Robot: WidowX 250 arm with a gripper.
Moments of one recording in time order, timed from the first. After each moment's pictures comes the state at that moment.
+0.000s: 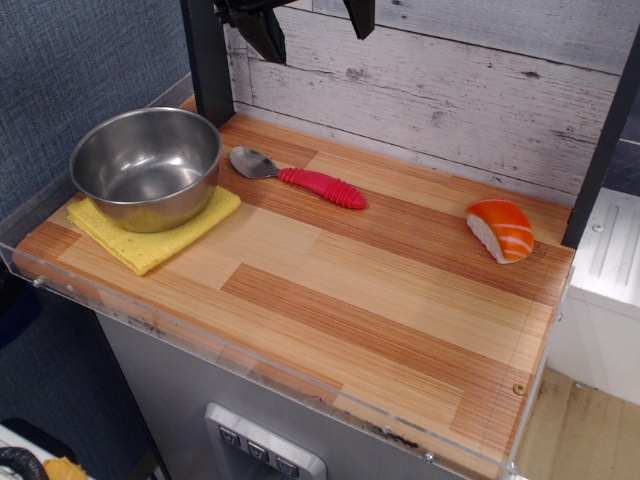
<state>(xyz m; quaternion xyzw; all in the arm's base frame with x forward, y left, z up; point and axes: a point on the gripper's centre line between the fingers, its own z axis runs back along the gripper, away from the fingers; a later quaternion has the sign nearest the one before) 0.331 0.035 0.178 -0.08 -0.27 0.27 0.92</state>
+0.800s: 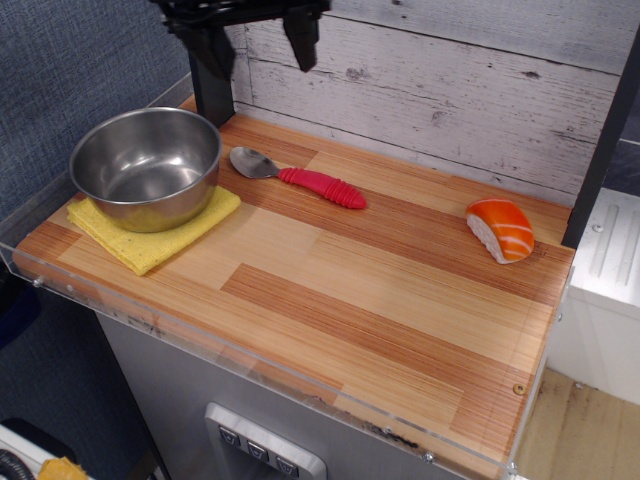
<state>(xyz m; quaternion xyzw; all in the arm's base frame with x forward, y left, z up) 0.312 0.073 0.161 -0.04 -0.22 0.19 0.95</state>
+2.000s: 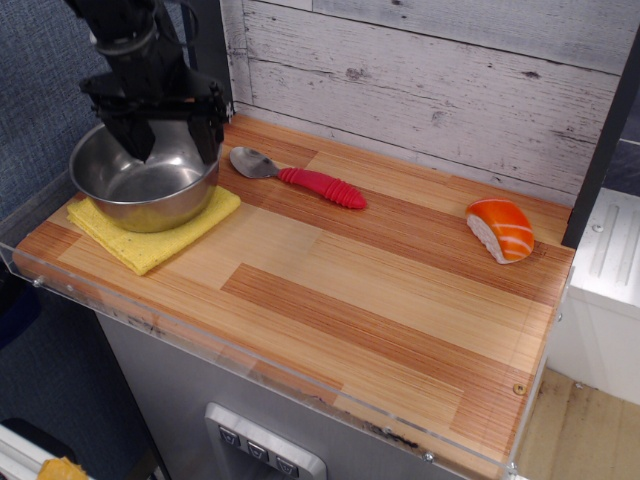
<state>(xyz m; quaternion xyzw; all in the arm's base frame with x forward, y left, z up) 0.297 0.141 0.076 0.01 -0.16 0.16 0.97</state>
